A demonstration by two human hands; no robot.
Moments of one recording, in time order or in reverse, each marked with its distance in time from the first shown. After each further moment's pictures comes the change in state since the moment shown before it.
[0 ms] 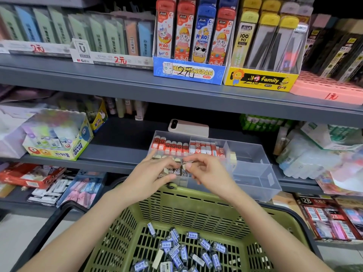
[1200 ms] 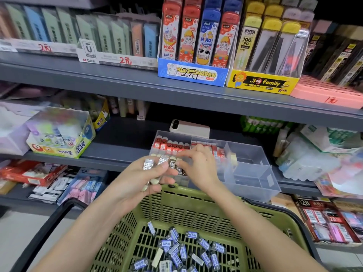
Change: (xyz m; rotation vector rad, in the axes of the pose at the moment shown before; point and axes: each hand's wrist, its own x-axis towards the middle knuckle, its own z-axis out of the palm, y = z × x) left_hand -0.019 0.047 -0.039 -1.298 0.103 -0.792; right_hand 0.030 0.002 0.026 -0.658 0.217 -0.085
